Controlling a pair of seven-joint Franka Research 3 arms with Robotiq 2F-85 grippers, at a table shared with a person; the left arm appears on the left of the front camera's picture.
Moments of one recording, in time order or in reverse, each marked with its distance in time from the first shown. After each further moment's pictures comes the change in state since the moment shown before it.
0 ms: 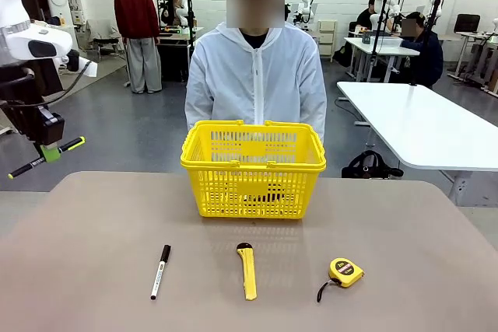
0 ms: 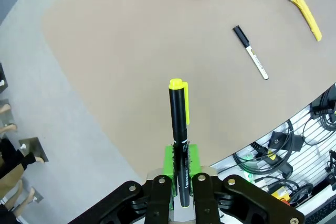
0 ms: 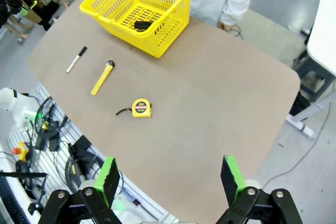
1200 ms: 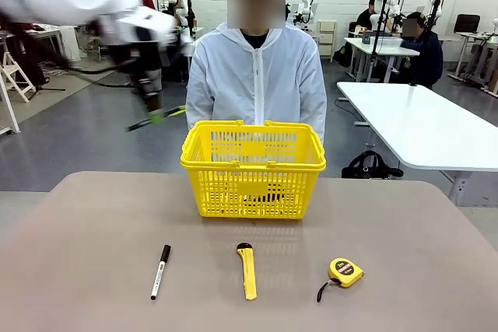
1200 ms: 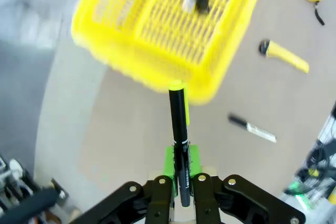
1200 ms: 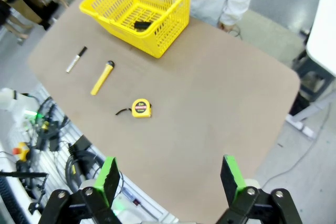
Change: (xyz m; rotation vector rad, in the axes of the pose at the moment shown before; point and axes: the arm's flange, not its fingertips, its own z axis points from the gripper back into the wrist) left arm 0.197 -0.081 0.005 0.016 -0.191 -0.577; right arm 0.000 0.000 0.000 -0.001 0.000 0.000
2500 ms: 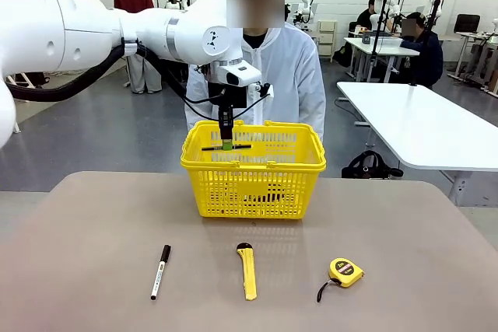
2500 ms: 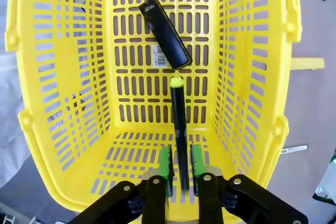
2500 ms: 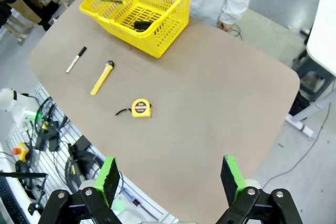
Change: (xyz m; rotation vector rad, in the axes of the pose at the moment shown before) left arm 0.132 0.013 -0.135 -0.176 0.144 -0.404; right arm 0.000 0.000 0.000 0.000 0.000 -0.001
